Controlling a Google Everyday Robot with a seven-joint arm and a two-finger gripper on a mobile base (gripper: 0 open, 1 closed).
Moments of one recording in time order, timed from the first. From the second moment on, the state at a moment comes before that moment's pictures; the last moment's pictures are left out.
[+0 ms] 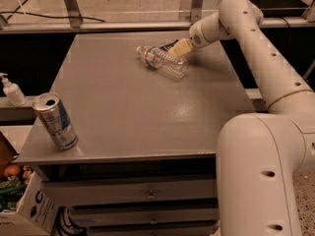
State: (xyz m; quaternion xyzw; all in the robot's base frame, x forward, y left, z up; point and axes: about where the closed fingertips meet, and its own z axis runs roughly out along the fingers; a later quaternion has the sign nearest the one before) arm 0.868 -0.104 0.831 -0.42 0.79 0.13 0.43
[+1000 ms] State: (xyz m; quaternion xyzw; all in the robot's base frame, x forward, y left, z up) arm 0.877 -0.080 0.820 -0.41 0.79 0.15 0.43
